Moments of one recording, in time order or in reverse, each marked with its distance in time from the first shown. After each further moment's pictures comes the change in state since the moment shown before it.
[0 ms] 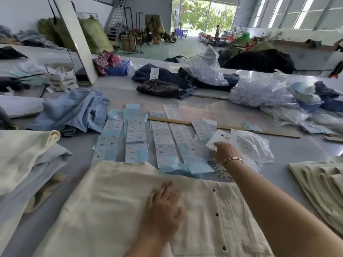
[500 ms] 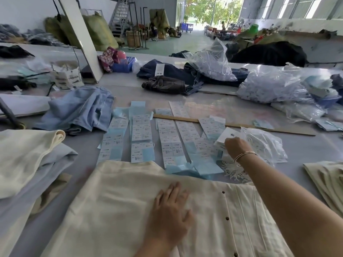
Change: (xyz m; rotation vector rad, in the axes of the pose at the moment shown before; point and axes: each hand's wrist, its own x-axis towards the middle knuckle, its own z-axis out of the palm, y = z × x) left_hand -0.002 0.001 -0.002 -0.020 -0.025 -0.024; right_hand 0.026 0.016 0.002 -0.306 0.042 -0.098
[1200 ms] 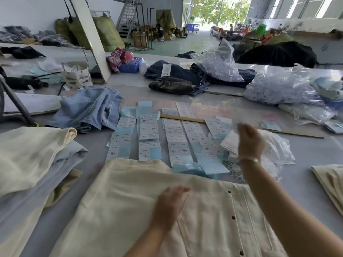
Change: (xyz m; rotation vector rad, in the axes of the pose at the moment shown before) left_hand 0.011 -0.012 -0.015 -0.812 0.158 -0.256; right_hand -0.051 -0.047 -0.059 1.279 0.728 0.422
